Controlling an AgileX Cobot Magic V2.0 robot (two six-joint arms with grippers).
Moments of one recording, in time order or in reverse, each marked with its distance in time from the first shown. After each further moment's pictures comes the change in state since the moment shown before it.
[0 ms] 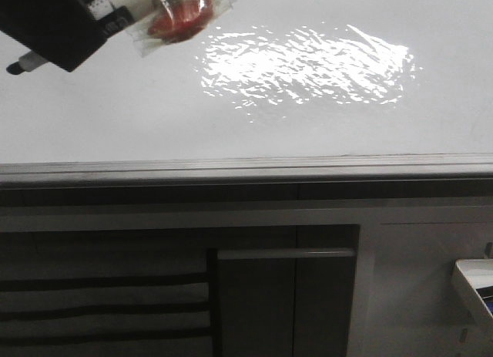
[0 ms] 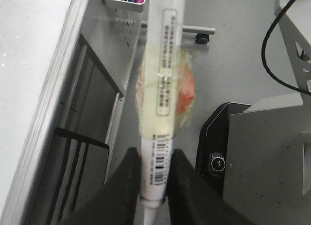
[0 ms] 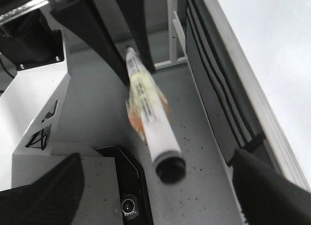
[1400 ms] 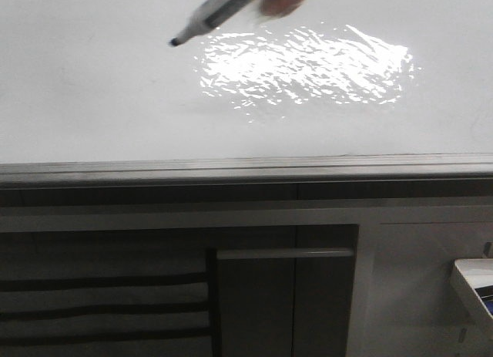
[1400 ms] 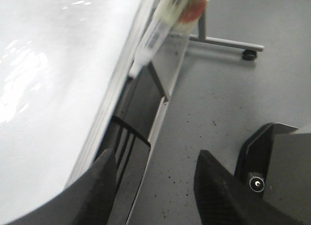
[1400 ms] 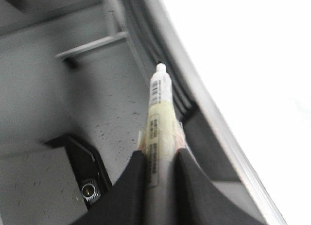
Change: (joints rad) left arm 0.134 -0.168 0.024 0.085 -0.035 -0.101; right arm 0.085 -0.004 -0.054 -0.401 -0.096 0.432
